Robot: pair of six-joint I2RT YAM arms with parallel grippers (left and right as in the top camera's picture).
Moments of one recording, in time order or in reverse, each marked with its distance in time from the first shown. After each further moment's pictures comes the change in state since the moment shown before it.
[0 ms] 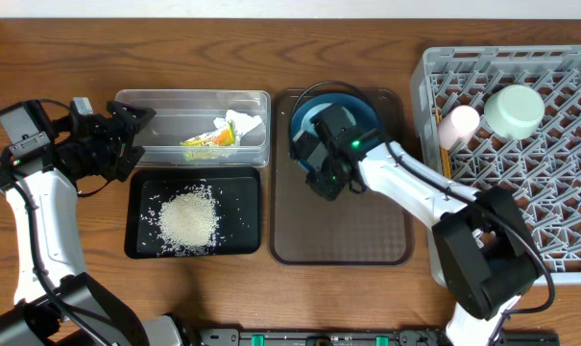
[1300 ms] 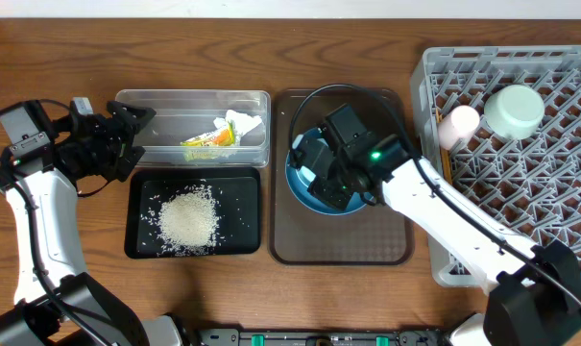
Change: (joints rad) left arm 0.000 0.000 0.000 0.000 0.000 0.000; right arm 0.048 -0.242 0.000 -0.161 -0.004 -0.065
